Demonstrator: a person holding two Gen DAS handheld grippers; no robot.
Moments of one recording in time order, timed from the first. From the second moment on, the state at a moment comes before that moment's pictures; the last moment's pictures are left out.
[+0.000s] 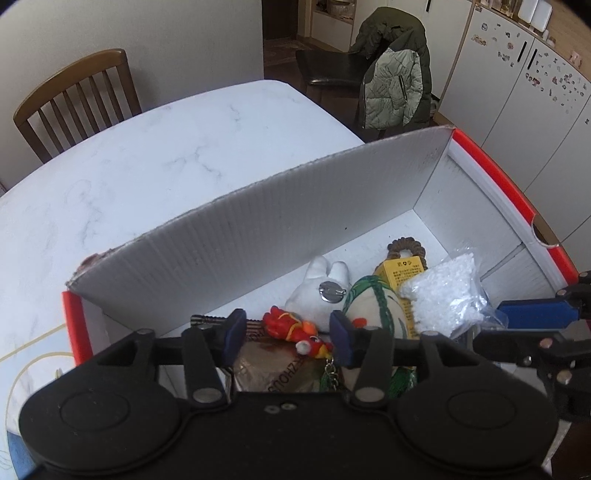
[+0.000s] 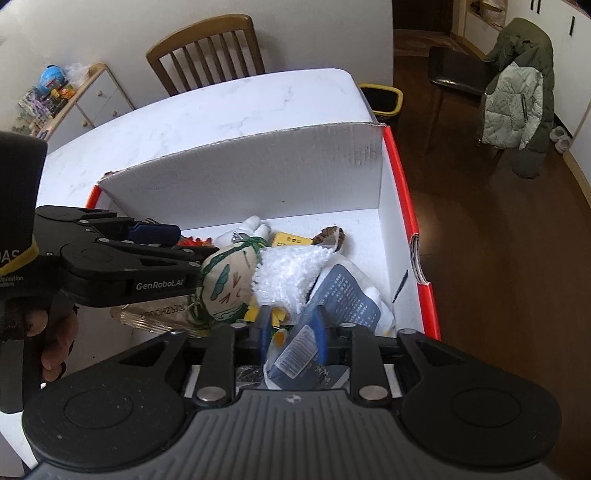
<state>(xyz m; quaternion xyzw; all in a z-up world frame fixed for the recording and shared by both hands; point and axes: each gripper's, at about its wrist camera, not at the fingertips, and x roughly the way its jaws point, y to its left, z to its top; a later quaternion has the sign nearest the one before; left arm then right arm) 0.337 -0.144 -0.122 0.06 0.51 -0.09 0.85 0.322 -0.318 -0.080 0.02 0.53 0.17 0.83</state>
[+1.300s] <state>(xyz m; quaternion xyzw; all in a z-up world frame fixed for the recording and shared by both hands) 0.235 -0.031 -0.020 -0.01 0.41 -0.14 0.90 0.250 -0.242 -0.002 0.03 0.46 0.17 0.87</state>
